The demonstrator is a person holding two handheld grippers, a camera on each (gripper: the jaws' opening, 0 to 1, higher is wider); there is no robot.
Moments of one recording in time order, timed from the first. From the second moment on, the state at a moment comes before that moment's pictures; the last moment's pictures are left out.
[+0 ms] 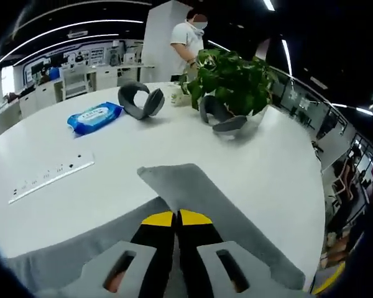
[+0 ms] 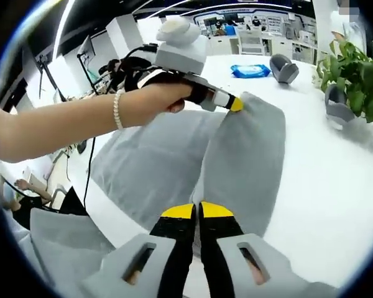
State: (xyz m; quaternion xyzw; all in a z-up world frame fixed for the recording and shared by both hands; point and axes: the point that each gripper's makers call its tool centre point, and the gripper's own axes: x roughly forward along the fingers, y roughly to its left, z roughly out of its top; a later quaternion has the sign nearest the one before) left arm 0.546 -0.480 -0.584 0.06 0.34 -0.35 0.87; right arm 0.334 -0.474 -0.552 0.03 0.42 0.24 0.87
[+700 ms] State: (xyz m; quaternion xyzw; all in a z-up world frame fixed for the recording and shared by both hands) left arm 0.549 -0.421 -0.545 0.06 0.32 -0.33 0.89; right arm 0.332 -0.411 -0.528 0.01 0.40 0.31 0.86
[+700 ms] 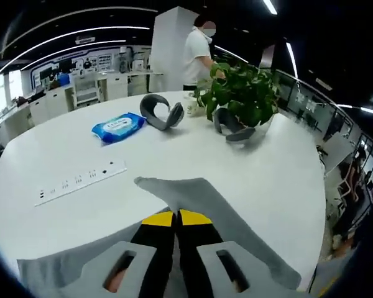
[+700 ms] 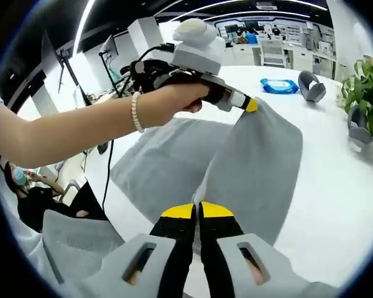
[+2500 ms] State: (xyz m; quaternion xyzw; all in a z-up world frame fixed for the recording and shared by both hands) left arm 0.552 -0.302 -0.531 0.05 0.32 -0.23 0.92; right arm 0.334 -0.328 -0.490 -0.04 0.35 0.41 0.84
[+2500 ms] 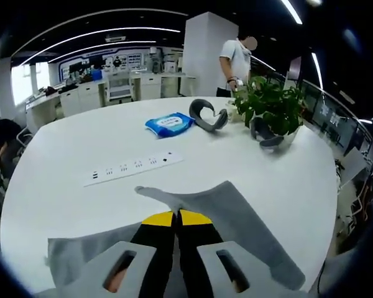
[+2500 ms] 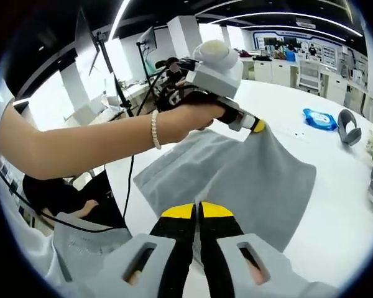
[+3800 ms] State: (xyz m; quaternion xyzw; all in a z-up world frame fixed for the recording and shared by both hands) left arm 0.549 -0.232 -0.515 0.05 0.31 -0.19 0.93; right arm 0.326 -0.265 -0.481 -0.04 0.34 0.46 0.82
